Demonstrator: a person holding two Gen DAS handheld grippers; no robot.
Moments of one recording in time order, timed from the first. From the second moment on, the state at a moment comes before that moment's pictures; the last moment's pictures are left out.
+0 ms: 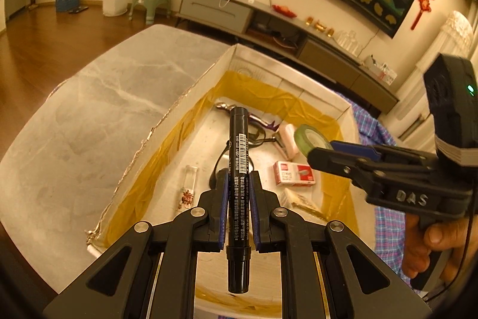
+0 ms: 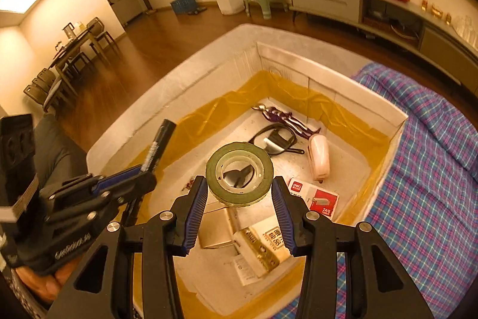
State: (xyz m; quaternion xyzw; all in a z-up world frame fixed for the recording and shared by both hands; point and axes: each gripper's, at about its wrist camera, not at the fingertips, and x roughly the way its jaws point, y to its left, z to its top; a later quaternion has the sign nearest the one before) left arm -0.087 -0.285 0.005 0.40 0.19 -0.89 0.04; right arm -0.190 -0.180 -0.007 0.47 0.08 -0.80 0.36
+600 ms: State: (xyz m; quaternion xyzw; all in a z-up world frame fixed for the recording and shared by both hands) left arm -0.086 -0.291 -0.001 0.41 0.20 -0.89 0.07; right arm -0.233 -0.203 -0.041 0.53 0.08 -0.78 0.33
